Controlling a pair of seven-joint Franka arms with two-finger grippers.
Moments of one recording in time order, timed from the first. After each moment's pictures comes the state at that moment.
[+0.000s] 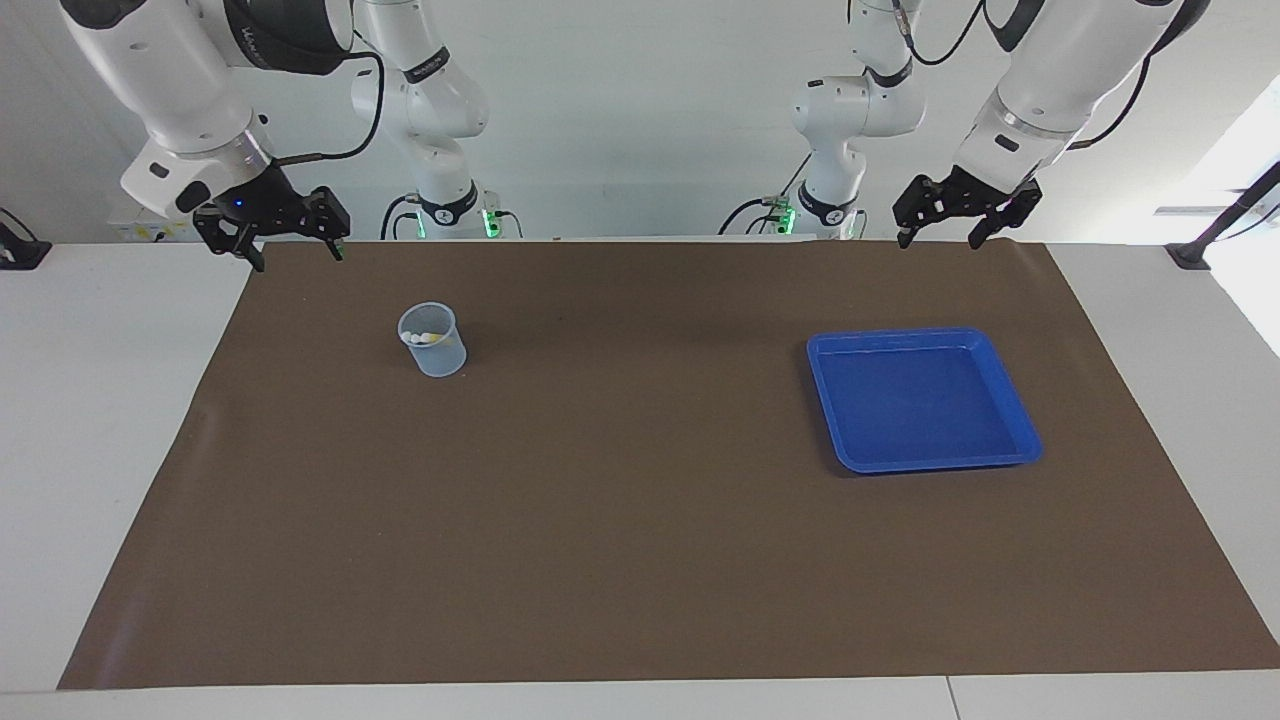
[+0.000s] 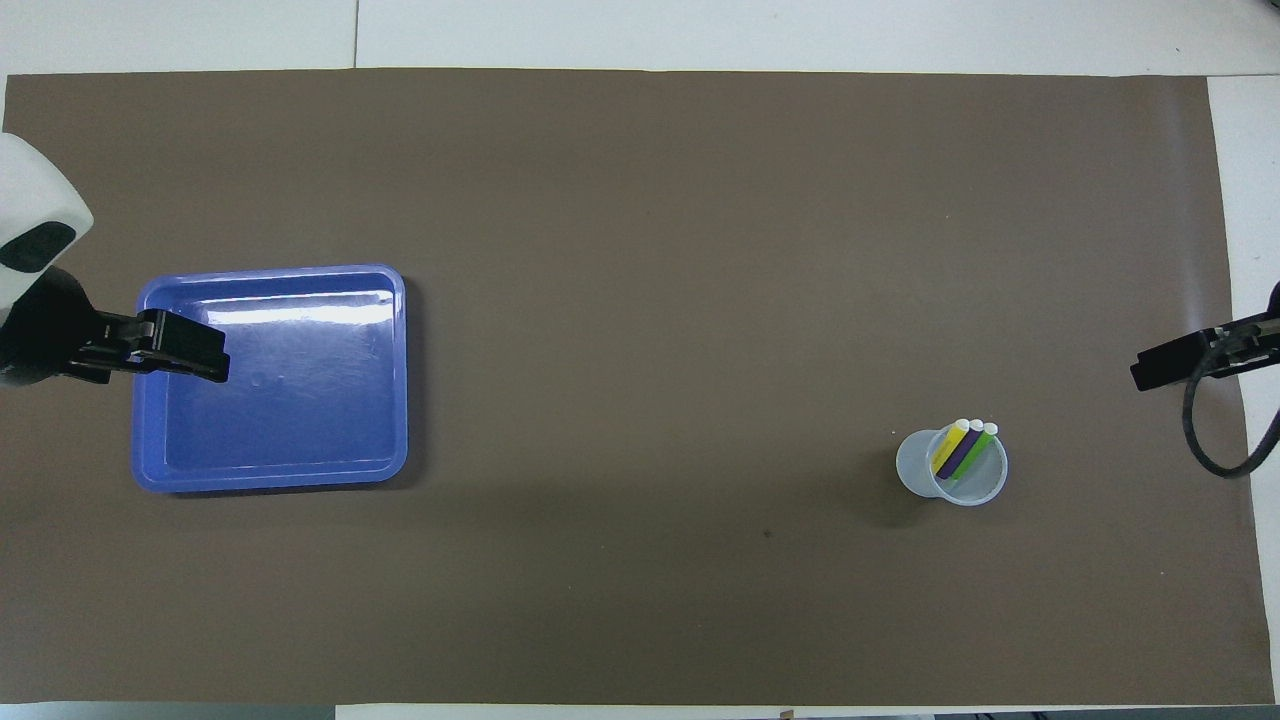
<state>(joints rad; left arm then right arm) -0.07 -0.07 -0.10 -1.61 -0.05 1.44 -0.10 -0.16 -0.04 0.11 -1.67 -0.03 1.47 -0.18</state>
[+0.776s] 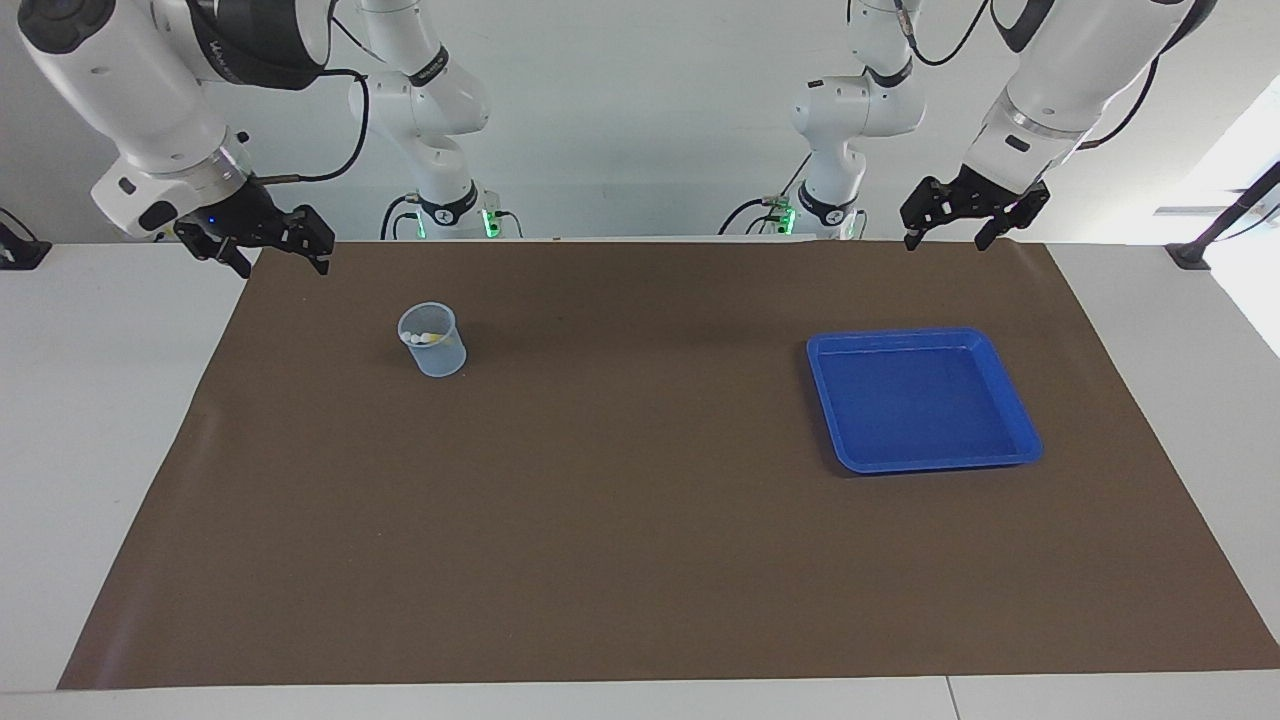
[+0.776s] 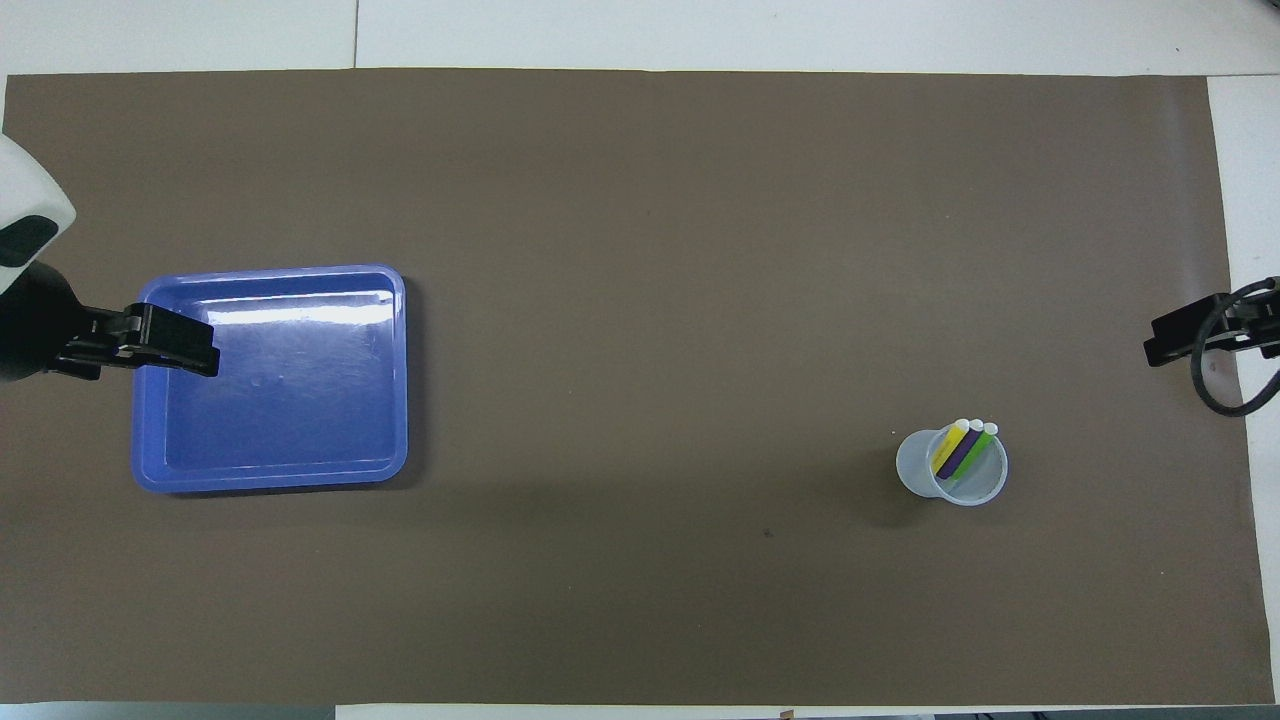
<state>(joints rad) -0.06 -0.07 -0.10 -1.61 -0.05 1.45 -0.10 -0.03 0.01 -0.05 -1.59 -0.03 1.45 -0.11</state>
